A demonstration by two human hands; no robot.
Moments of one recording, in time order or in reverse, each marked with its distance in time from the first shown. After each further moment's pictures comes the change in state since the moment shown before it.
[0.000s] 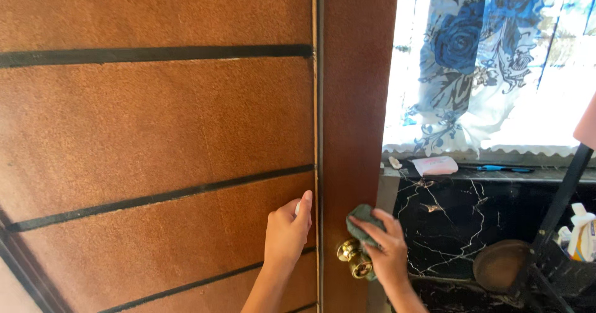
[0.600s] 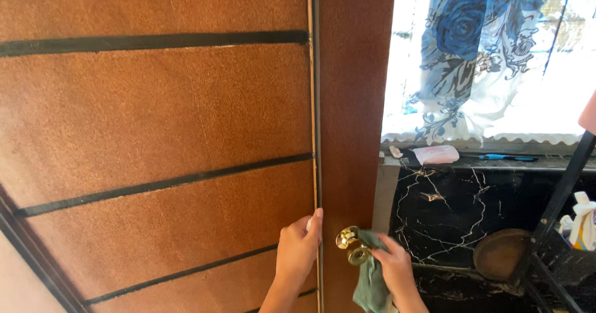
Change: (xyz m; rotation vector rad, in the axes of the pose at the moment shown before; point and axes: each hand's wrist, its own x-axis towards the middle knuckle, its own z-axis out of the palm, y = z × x) left_hand -0.026 -0.044 0.025 0.048 -0.032 -0.055; right_hand -0.049 0.040 -0.013 0.541 -0.301 0.747
